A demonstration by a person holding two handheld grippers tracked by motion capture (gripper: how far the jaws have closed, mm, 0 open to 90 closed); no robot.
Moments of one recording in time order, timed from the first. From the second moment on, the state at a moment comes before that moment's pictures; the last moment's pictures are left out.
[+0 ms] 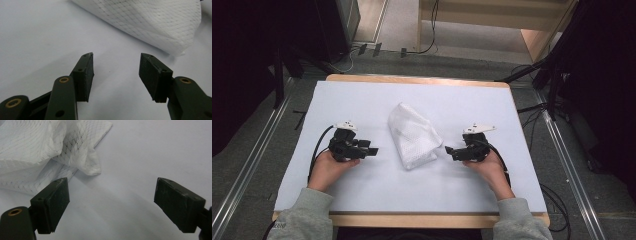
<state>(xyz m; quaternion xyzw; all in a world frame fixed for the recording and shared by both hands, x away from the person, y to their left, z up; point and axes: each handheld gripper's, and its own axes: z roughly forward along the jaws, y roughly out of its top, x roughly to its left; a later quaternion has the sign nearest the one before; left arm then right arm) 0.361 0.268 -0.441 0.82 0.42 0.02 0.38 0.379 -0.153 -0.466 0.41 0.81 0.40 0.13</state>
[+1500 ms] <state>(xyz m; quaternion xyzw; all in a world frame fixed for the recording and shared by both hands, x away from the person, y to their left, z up) 0.369 0.244 -0.442 0.83 0.42 0.02 0.37 0.364 -0.153 -0.467 0.41 0.83 0.37 0.09</state>
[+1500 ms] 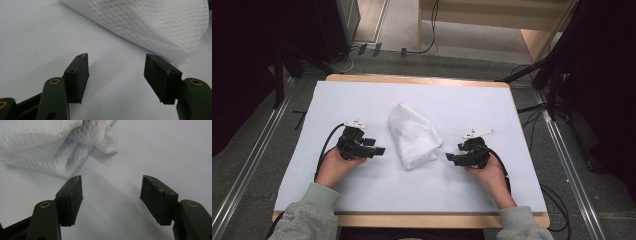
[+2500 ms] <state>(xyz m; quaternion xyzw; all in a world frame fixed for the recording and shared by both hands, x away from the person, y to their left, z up) 0.371 0.243 -0.439 0.83 0.42 0.03 0.37 0.357 -0.147 -0.462 0.40 0.82 0.39 0.07</state>
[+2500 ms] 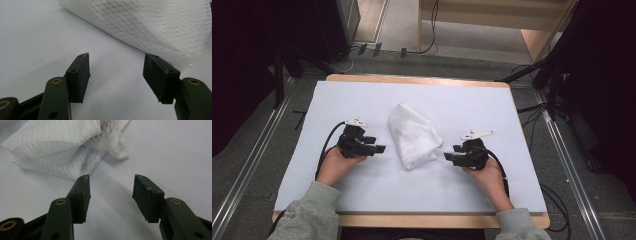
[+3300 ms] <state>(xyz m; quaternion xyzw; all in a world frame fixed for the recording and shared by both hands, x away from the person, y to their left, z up) 0.351 0.263 -0.437 0.82 0.43 0.03 0.37 0.390 -0.112 -0.464 0.42 0.82 0.39 0.03</state>
